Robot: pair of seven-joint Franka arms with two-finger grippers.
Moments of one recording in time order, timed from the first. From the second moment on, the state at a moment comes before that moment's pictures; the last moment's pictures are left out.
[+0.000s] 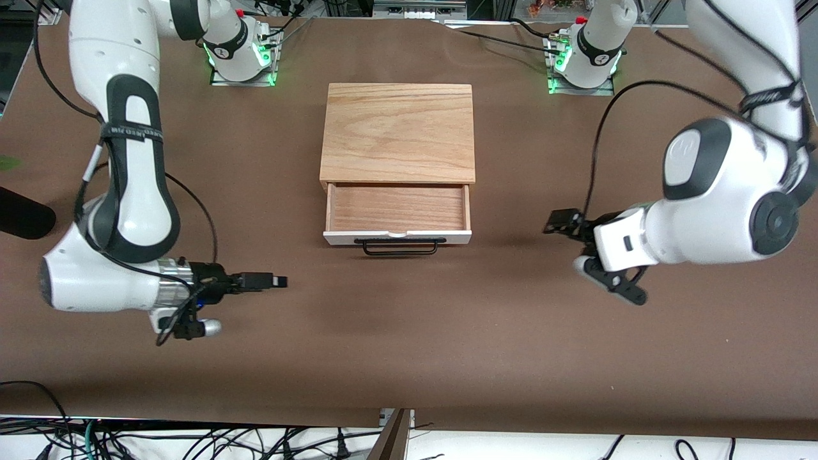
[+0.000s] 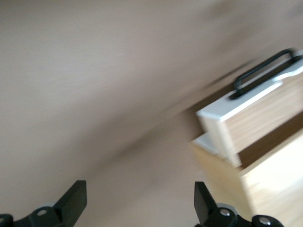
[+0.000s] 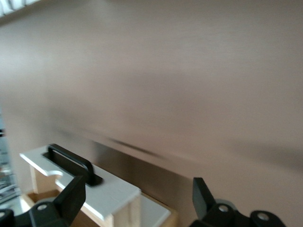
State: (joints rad) left arm -0.18 0.52 -0.03 -1.16 -0.19 1.55 0.25; right arm 0.31 0.80 -0.33 -1.08 0.83 1.67 -0.17
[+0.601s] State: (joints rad) left arm -0.04 0.13 -0.06 -1.61 -0.01 1.80 0.08; right arm 0.27 0.43 -0.20 -1.29 0.10 1.78 -0.13
